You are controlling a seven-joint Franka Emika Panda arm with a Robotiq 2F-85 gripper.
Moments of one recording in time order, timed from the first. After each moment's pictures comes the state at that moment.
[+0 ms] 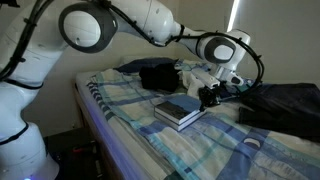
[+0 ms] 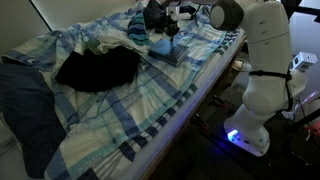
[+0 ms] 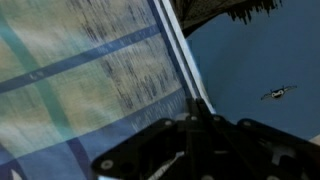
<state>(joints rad) -0.28 0.68 -0.05 -1.19 0.14 1.70 -0.14</state>
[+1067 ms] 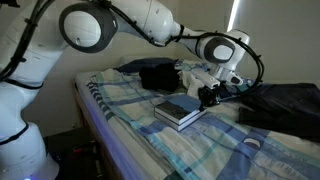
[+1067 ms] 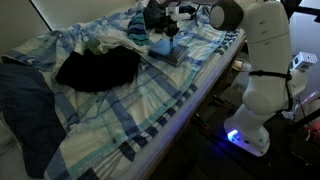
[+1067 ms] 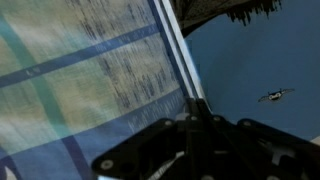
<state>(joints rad) -0.28 0.68 -0.05 -1.19 0.14 1.70 -0.16</state>
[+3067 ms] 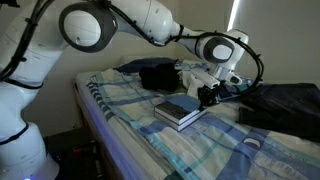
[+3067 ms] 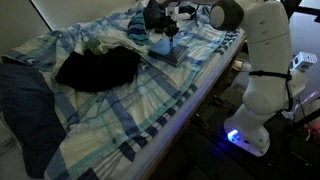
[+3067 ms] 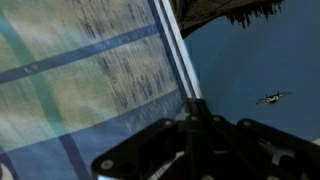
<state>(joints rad) -0.27 0.68 -0.05 -1.19 0.14 1.70 -0.18</state>
